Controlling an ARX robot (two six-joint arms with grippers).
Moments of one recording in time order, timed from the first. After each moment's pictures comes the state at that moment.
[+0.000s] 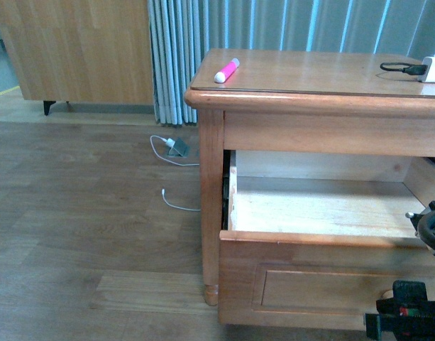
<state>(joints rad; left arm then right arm) 0.00 0.00 0.02 0.00 0.00 0.00 0.22 1.71 0.45 0.53 -0.03 0.20</state>
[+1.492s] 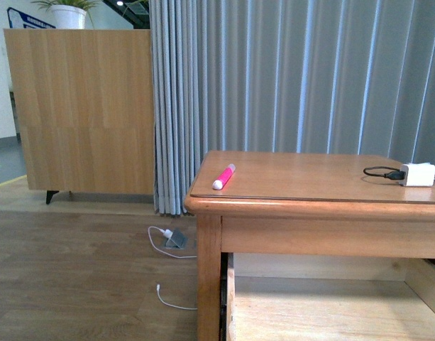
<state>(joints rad) 0.00 0.00 0.02 0.00 0.00 0.00 0.00 0.33 0.06 0.26 0.00 0.01</state>
